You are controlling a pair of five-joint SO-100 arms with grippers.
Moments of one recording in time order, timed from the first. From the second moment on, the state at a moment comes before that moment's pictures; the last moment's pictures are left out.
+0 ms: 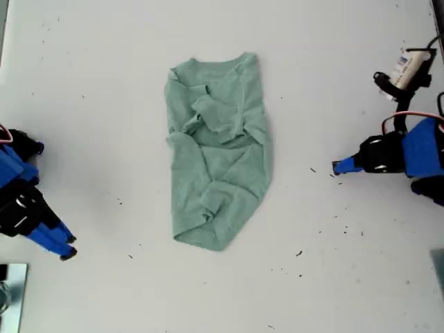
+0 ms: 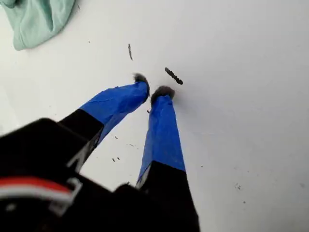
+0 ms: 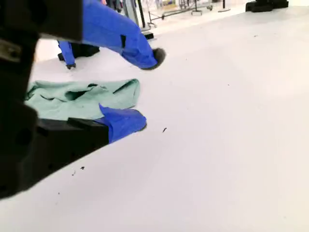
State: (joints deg) arm 0 32.3 206.3 185.1 59.9 3.1; arm 1 5.2 200.2 175.1 78.0 -5.5
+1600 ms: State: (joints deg) arm 0 9.6 105.0 96.5 72.7 0.6; arm 1 -9.7 80.9 57.4 91.6 -6.9
